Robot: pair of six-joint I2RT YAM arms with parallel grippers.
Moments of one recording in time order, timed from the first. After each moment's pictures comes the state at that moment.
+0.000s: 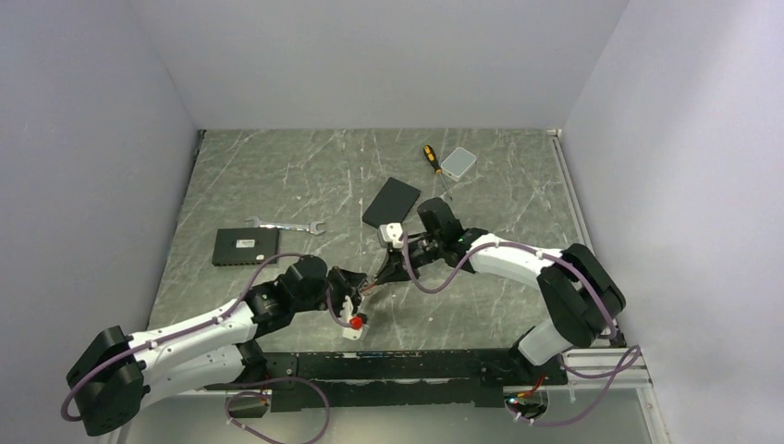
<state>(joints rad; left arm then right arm) -0.90 0.91 0.41 -0.02 0.28 1.32 0.67 1.51 0.81 0.00 -1.05 -0.60</state>
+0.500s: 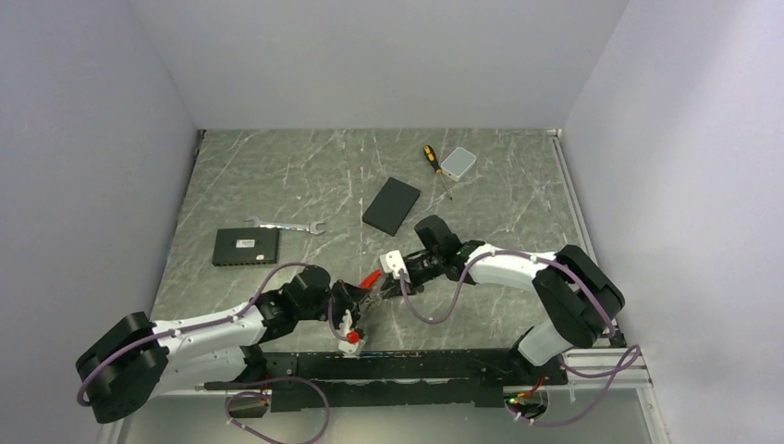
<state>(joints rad) -0.91 1.00 0.27 0.17 0.35 1.38 0.73 1.53 0.71 0.00 -0.93 -0.86</state>
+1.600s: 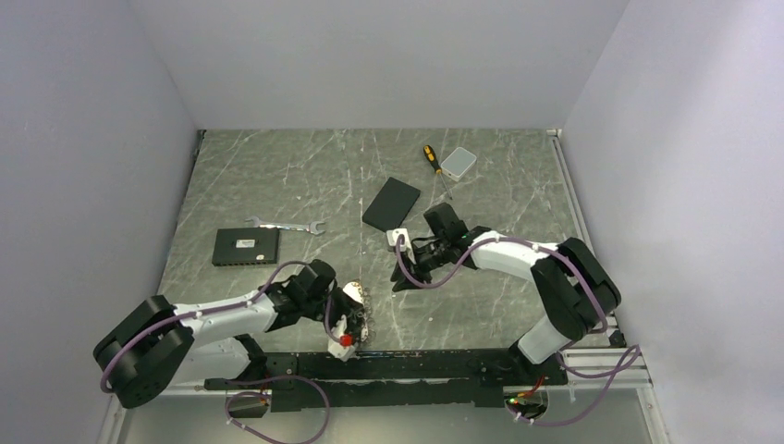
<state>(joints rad) -0.82 1.19 0.35 -0.06 0.53 1.54 0.61 1.55 0.77 -0.17 -0.96 -0.73</state>
